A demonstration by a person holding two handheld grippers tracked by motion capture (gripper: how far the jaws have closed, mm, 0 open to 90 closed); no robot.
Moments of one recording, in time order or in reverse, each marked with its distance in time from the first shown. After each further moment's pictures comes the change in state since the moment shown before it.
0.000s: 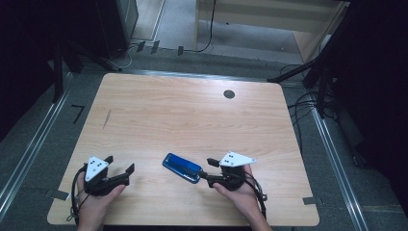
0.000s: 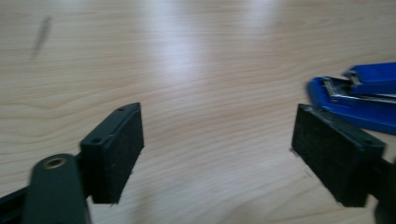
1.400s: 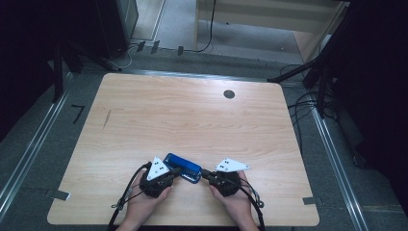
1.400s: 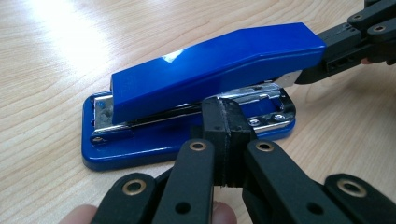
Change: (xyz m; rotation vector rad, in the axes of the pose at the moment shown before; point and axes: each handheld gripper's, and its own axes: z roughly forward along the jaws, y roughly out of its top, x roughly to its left) left arm -0.107 0.010 0.060 0.113 -0.348 0.198; right arm 0.012 -0.018 0.014 0.062 -0.072 0.062
